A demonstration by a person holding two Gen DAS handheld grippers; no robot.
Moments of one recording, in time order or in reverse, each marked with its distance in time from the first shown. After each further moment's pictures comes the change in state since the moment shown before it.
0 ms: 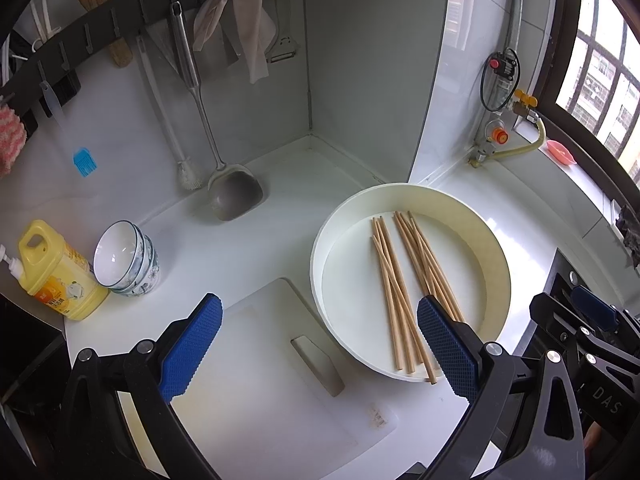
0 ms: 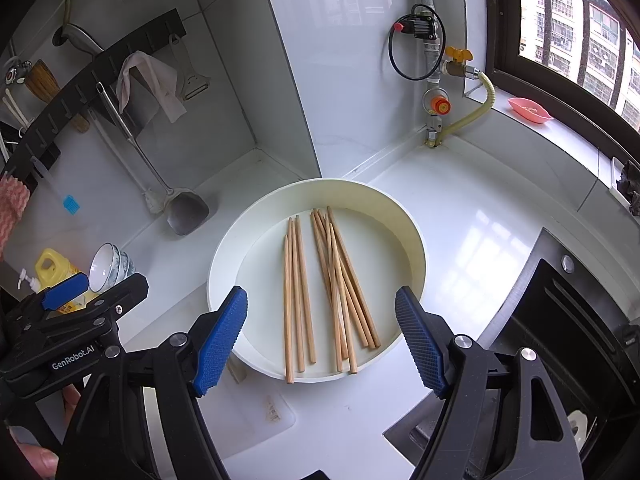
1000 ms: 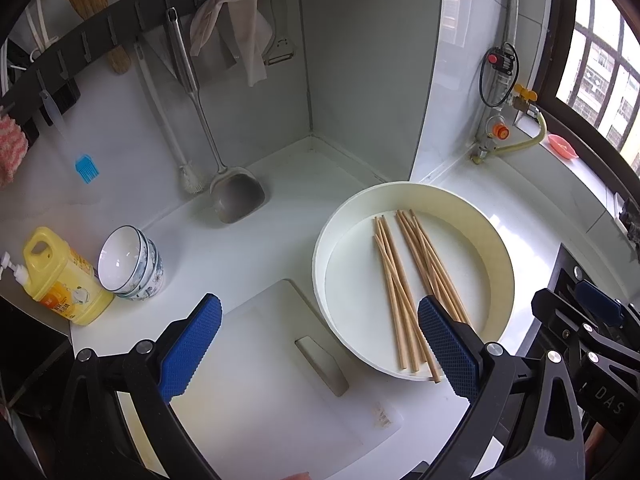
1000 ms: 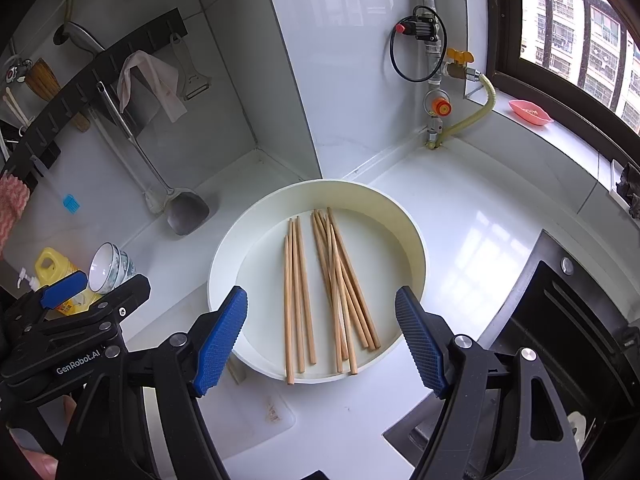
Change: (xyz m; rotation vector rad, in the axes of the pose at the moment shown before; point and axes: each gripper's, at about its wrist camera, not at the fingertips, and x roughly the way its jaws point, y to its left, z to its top) left arm -0.001 -0.006 -0.001 0.018 0.003 0.022; right arm 0.000 0.003 0.003 -0.005 0.001 -0.006
